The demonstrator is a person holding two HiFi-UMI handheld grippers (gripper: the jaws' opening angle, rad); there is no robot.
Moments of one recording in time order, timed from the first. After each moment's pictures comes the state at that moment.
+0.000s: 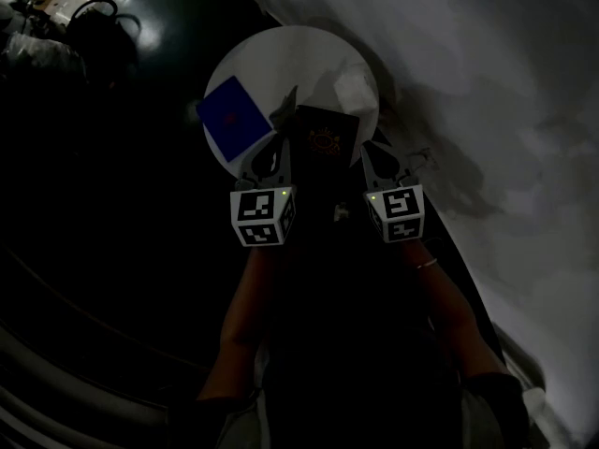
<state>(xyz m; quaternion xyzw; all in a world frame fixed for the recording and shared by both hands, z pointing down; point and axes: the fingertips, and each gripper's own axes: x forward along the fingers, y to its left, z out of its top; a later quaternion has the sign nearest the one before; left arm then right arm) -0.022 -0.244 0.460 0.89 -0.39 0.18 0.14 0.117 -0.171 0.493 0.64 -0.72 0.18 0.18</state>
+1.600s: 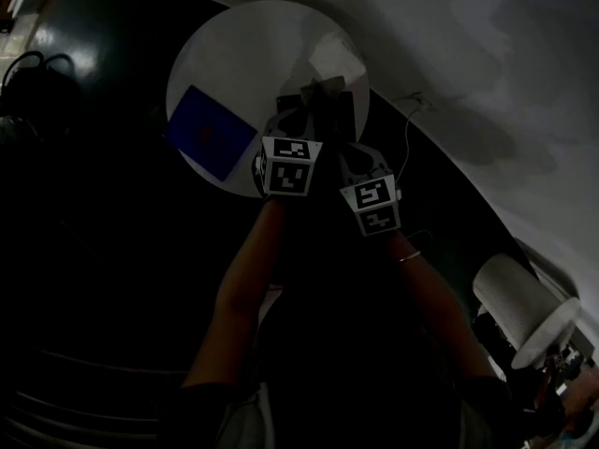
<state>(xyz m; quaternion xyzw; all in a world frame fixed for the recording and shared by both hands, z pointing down) 0.064 -0.272 0.592 0.90 -0.15 0.37 0.15 0.063 -0.181 0.587 0.68 -0.62 0.33 0.23</state>
